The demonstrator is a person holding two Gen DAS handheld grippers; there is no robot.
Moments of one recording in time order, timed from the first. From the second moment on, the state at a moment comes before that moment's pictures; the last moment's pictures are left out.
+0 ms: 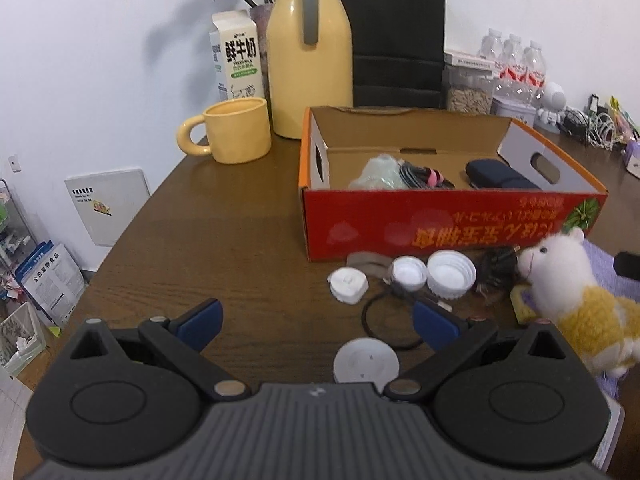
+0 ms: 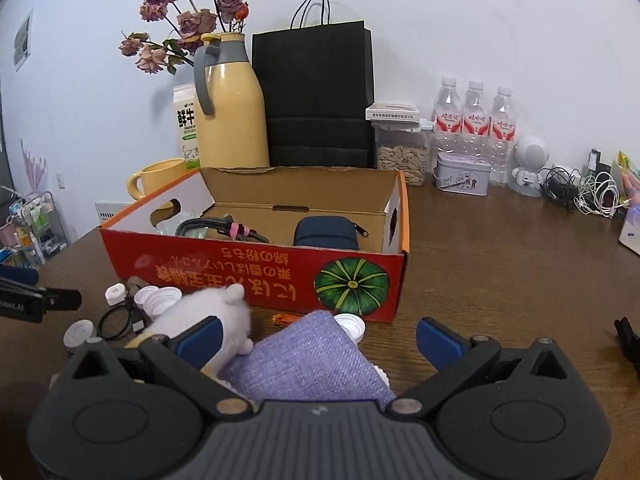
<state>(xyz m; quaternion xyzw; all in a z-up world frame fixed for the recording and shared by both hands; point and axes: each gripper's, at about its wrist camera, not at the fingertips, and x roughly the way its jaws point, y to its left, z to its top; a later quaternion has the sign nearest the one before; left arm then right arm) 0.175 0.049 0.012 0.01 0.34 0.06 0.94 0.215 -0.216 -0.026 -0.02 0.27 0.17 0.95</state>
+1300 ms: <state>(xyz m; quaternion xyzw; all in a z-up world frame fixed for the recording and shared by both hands) 0.125 0.052 0.004 -0.04 0.30 -0.02 0.95 0.154 -0.172 -0.021 0.03 0.28 0.15 0.95</state>
